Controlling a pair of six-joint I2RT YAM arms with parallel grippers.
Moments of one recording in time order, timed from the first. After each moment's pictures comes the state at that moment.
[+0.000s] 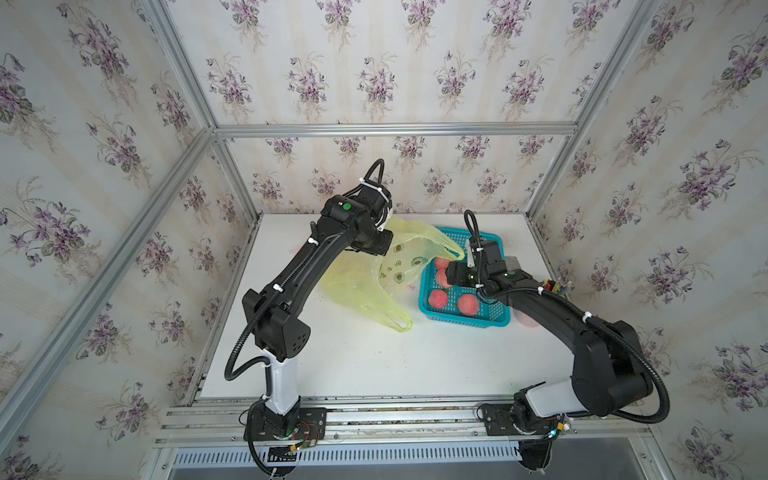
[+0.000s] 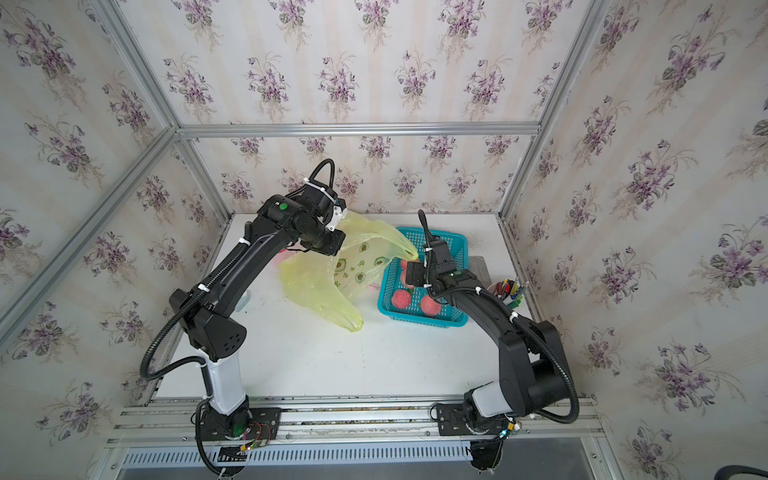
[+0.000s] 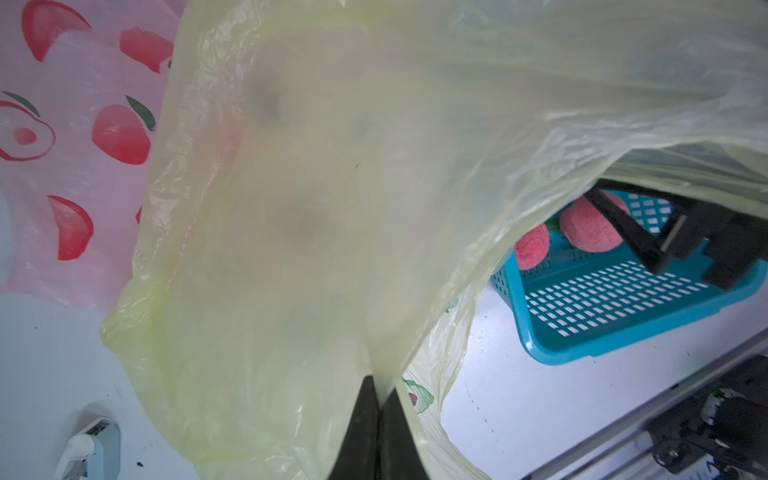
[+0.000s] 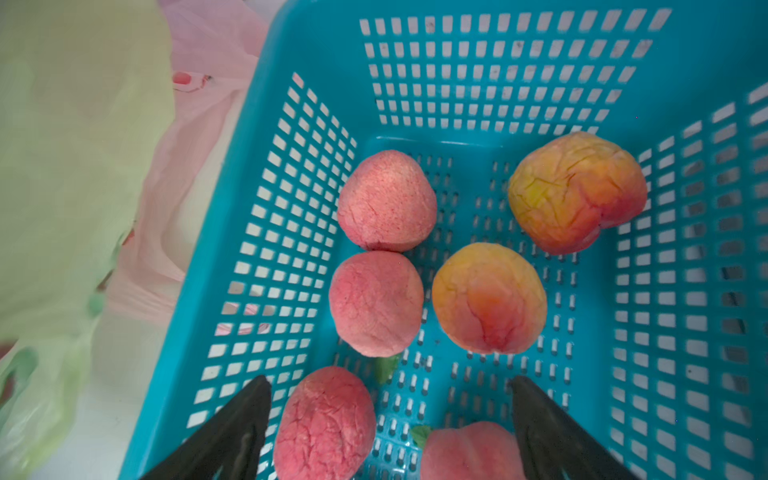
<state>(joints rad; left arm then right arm) -0.53 1.92 2.15 -1.34 0.06 -0.13 0.35 1.49 0.96 -0.34 0.04 0.35</state>
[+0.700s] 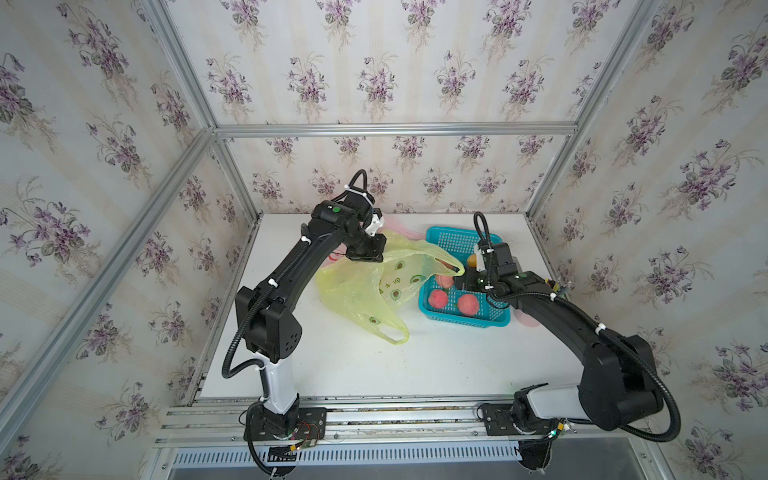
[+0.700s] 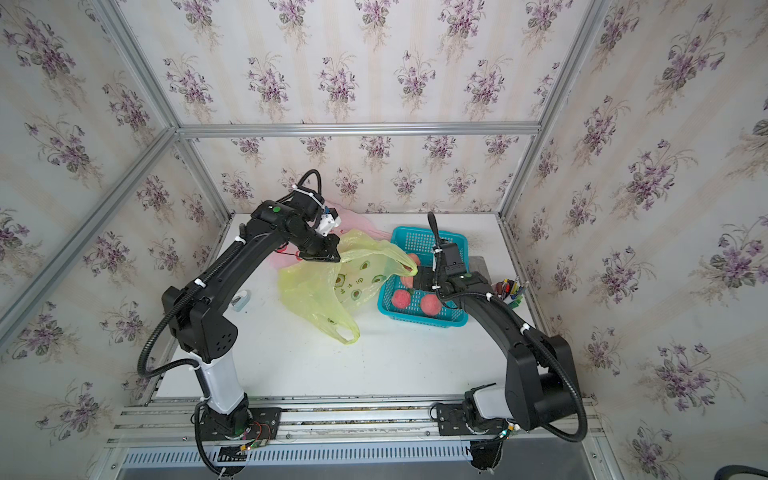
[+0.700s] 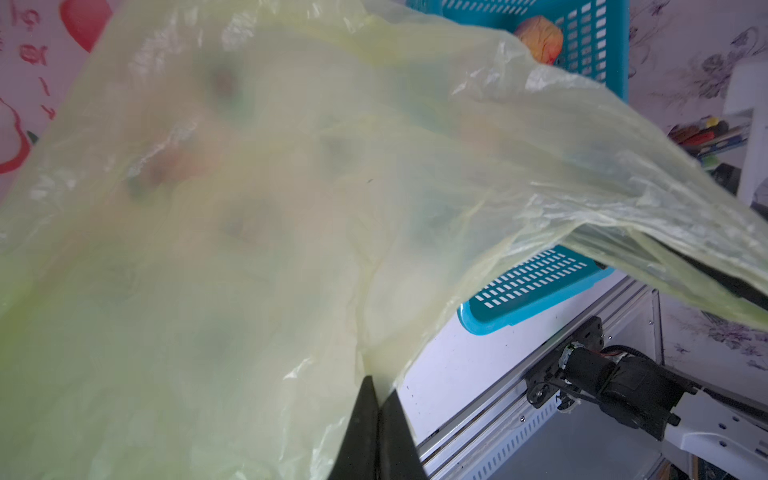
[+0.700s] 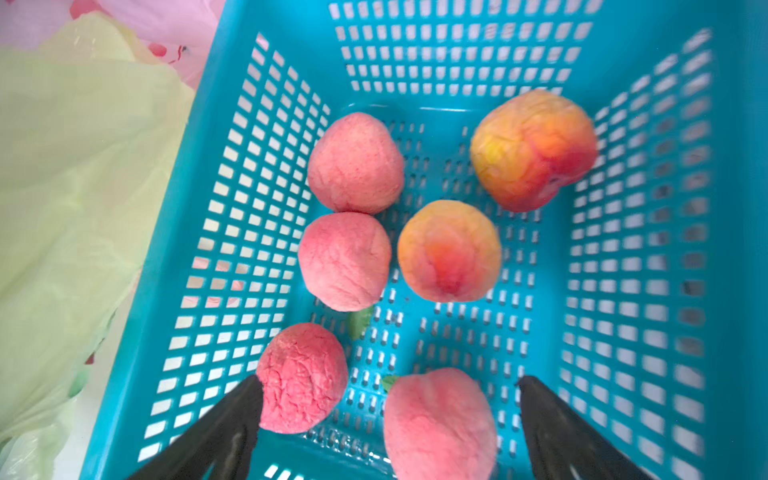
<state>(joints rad) -0.41 1.87 1.97 -1.23 0.35 -0.24 0.27 1.34 0.93 -0.46 -0.01 0.33</state>
